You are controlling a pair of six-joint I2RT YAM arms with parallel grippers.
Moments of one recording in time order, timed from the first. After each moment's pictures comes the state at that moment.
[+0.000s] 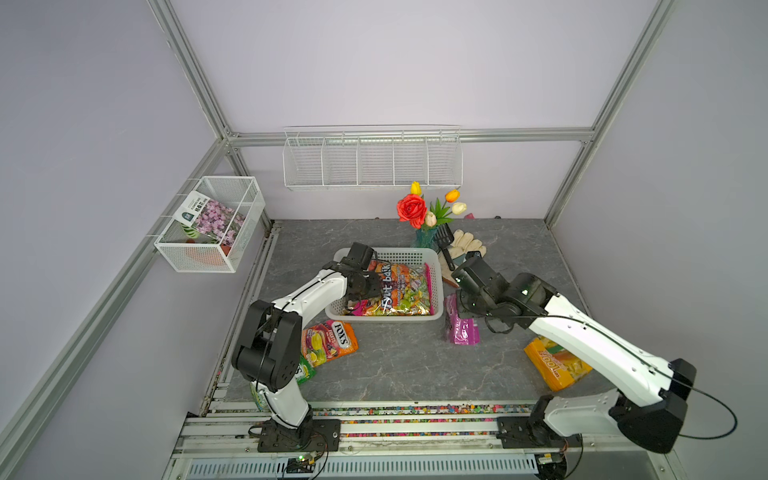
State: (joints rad) left arm -0.49 1.73 1.21 -0.58 0.08 -0.49; right arm 0.82 1.33 1.41 -1.14 0.37 0.63
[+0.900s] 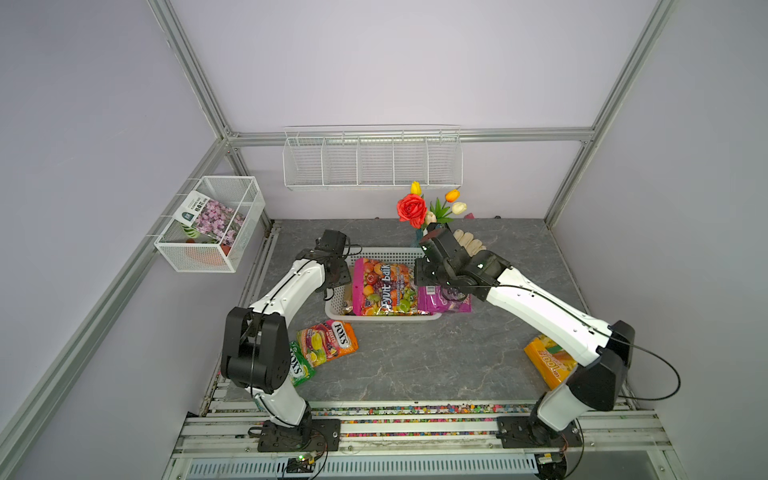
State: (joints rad) left arm -0.28 1.70 1.32 -0.76 -0.21 -0.50; right arm 0.82 1.64 1.64 -0.82 0.23 0.61
